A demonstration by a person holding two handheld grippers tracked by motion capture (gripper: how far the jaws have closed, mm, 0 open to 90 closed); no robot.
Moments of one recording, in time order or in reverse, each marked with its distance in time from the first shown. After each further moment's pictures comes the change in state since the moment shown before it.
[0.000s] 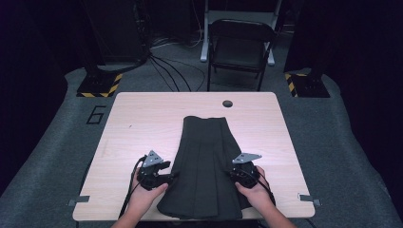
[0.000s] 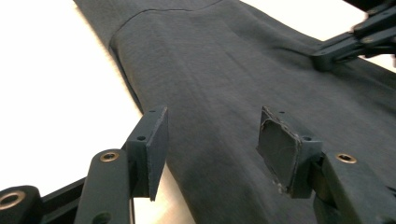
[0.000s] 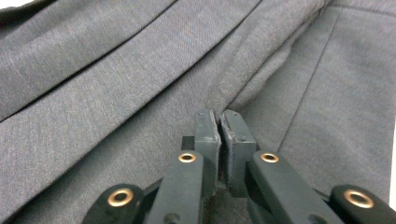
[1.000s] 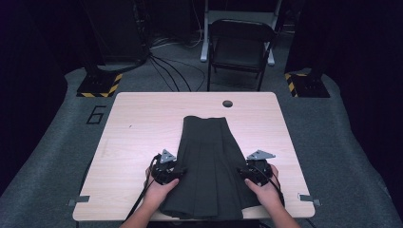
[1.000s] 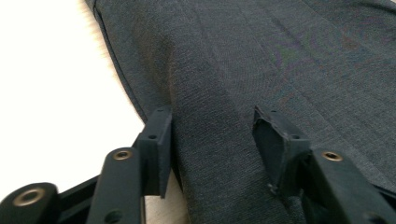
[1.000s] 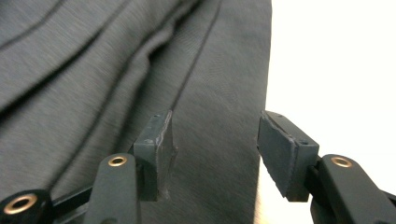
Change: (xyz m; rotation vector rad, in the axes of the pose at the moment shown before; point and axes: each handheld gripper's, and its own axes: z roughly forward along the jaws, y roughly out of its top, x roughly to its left) left arm 0.008 -0.014 0.063 0.051 0.052 0.002; right arm -0.036 -0.018 -0.011 -0.023 -0.209 0.099
